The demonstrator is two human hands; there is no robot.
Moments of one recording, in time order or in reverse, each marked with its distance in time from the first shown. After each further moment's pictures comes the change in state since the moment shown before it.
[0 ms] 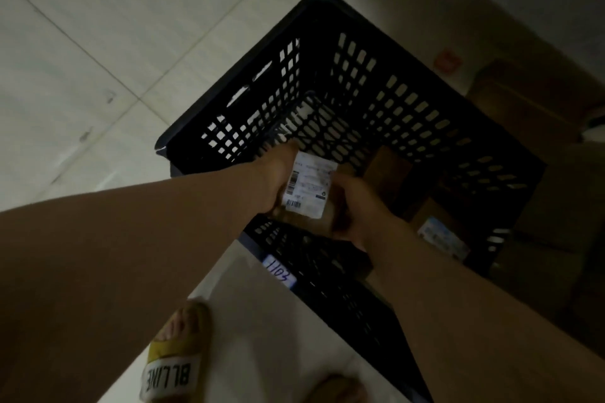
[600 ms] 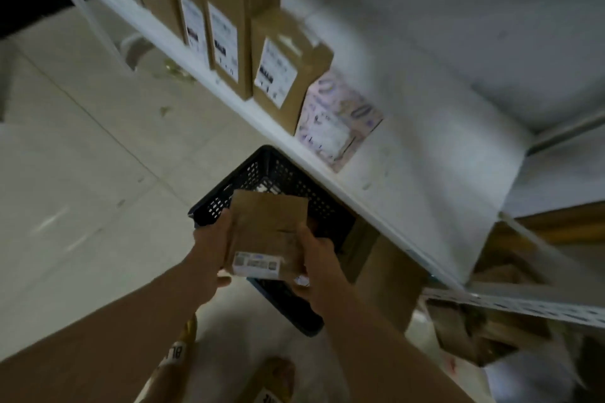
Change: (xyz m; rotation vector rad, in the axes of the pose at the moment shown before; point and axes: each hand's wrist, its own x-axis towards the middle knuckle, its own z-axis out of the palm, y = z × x) left_hand -0.397 0.044 -0.011 -0.175 0.184 0.029; right_hand -0.382 -0.054 -0.007 -0.092 0.172 -0.105
